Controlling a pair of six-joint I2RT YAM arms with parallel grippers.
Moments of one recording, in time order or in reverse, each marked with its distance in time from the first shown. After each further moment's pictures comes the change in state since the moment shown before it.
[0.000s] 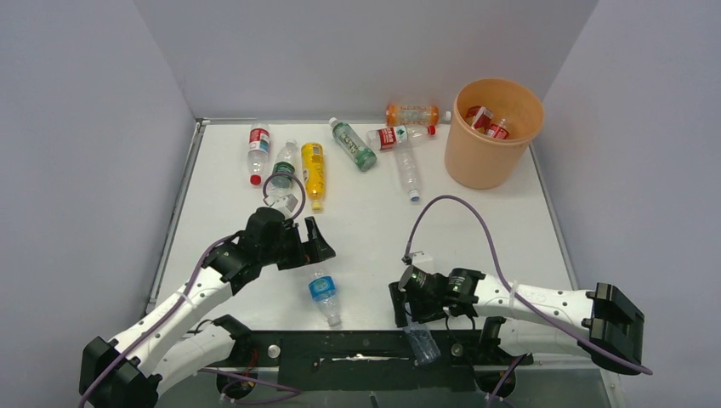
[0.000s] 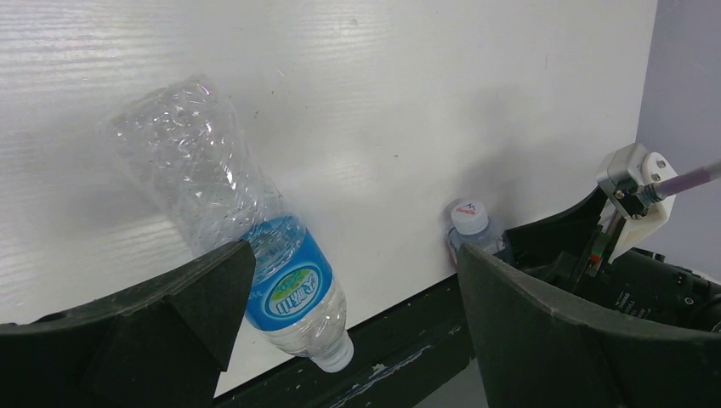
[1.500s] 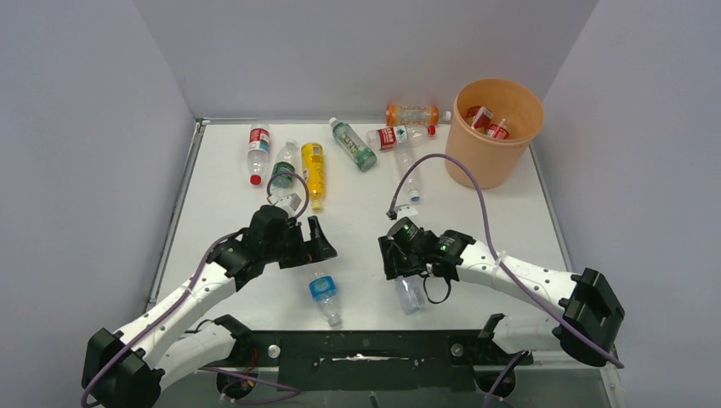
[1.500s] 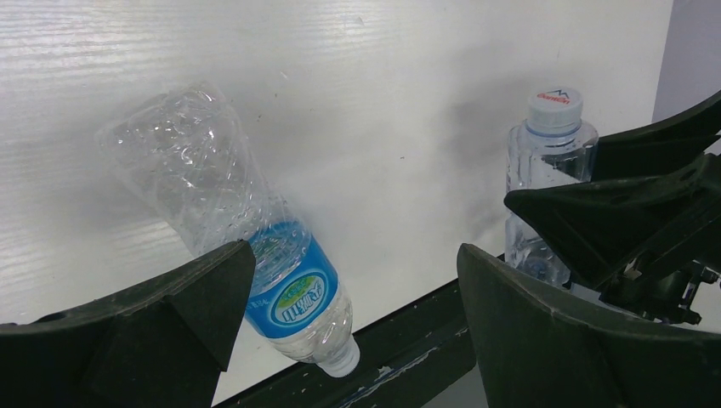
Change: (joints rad) left arm 0.000 0.045 0.009 0.014 0.004 0.019; right arm -0.207 0.192 0.277 0.091 0.078 -0.303
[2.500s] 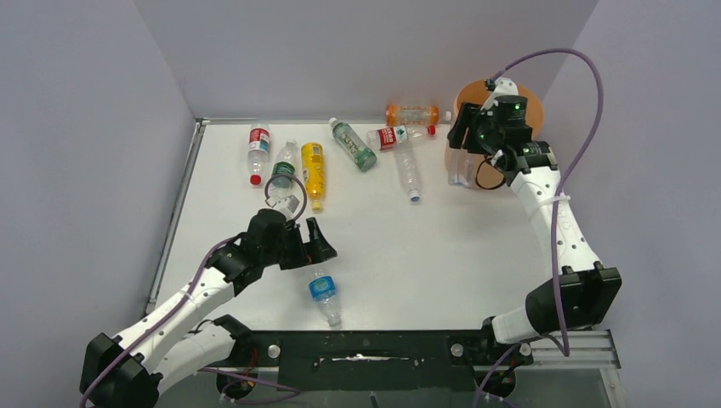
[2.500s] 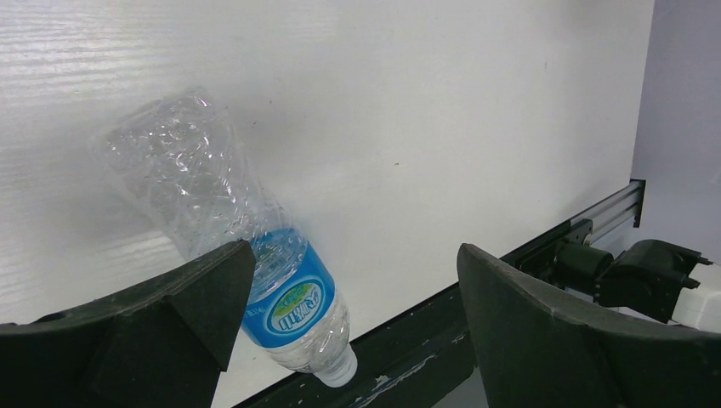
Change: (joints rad) left arm 0.000 -0.032 -0.043 0.051 0.000 -0.017; right arm -0.756 0.165 0.638 0.051 -0.218 -0.354
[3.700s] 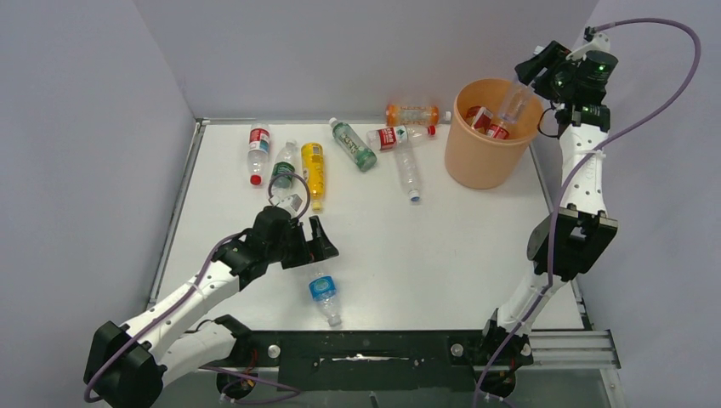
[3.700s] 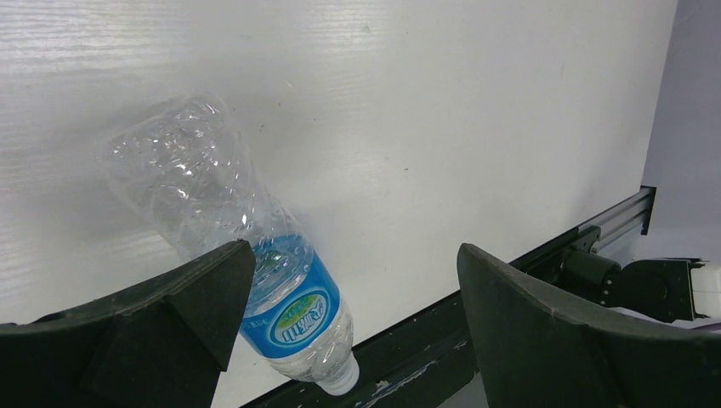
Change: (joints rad) left arm 0.000 0.061 0.012 0.020 -0.005 -0.007; right arm -0.466 0.449 0.528 0.274 -0.347 0.190
